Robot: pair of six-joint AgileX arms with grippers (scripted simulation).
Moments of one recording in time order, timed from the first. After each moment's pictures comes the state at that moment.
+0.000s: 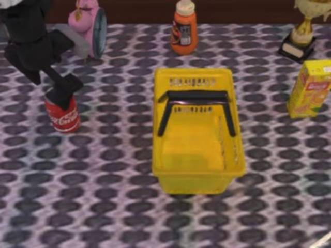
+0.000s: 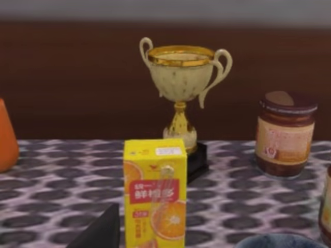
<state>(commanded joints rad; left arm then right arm) -0.14 2.24 1.91 -1.24 0.00 0.67 0.00 0.00 0.00 0.00 0.00 0.00</state>
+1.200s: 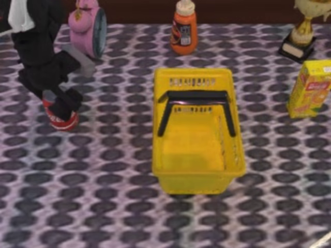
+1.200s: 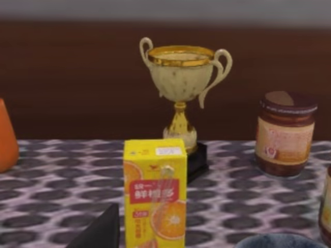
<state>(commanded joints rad) -0.15 2.28 1.77 -1.07 0.00 0.68 0.00 0.00 0.00 0.00 0.00 0.00</state>
